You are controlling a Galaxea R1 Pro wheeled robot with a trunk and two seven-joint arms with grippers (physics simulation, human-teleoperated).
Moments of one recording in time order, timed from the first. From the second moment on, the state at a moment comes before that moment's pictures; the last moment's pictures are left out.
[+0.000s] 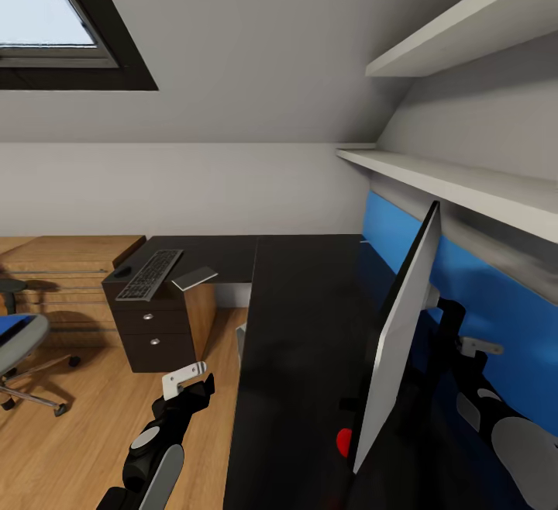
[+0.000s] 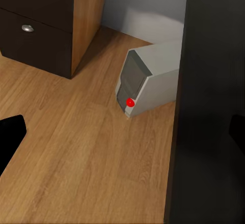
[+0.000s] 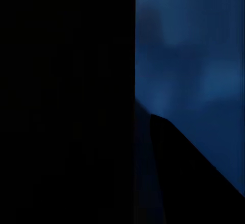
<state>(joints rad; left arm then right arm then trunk) -0.13 -0.04 -0.19 -1.52 0.44 0.40 0.51 -0.82 -0.28 -0.57 -0.10 0.26 -0.58 0.07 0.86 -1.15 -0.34</state>
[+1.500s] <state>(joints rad) -0.13 -0.04 -0.19 -1.52 0.44 0.40 0.51 -0.82 -0.28 -0.58 -0.10 0.28 -0.58 0.09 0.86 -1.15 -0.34</state>
